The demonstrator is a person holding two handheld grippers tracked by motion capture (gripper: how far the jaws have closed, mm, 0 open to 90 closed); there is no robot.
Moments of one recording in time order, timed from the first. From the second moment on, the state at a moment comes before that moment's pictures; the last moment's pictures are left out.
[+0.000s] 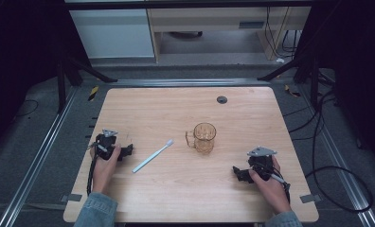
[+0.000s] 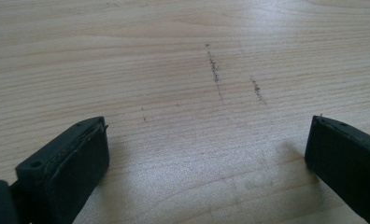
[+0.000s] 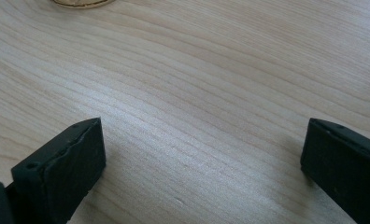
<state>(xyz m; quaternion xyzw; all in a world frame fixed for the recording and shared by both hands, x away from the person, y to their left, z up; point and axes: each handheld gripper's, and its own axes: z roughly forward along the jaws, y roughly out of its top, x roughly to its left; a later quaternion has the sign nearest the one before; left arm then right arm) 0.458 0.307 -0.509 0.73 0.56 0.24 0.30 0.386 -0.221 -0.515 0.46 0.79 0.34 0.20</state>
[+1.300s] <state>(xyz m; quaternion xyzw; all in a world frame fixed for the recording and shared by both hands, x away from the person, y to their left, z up) 0.410 0.295 -0.444 0.83 0.47 0.20 0.23 0.387 -0.222 -0.515 0.47 0.79 0.34 0.20</state>
